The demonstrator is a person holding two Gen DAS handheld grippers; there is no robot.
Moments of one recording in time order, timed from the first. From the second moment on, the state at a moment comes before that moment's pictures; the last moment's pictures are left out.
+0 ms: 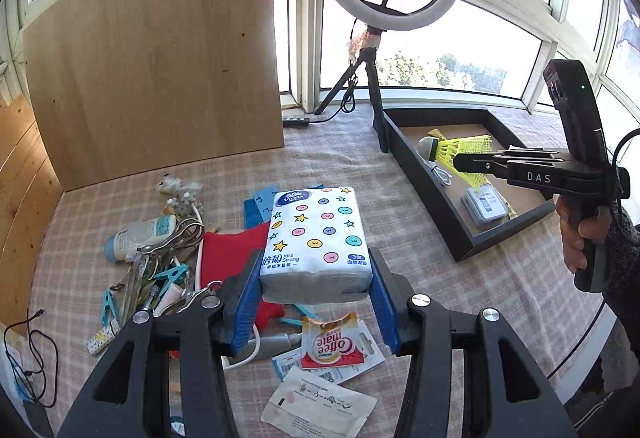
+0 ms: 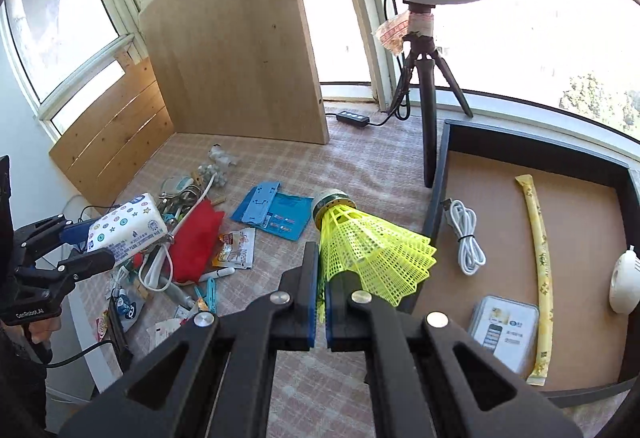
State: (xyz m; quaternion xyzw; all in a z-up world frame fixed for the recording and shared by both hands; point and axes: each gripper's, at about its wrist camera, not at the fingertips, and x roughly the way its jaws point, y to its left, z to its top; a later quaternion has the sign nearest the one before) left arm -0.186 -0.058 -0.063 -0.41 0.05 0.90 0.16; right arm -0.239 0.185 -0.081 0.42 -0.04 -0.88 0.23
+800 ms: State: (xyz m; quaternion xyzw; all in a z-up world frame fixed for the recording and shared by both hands) left arm -0.307 0.183 -0.065 -0.39 0.10 0.88 0.25; right arm -0.284 0.376 -0.078 0.41 -0.05 -0.91 0.03
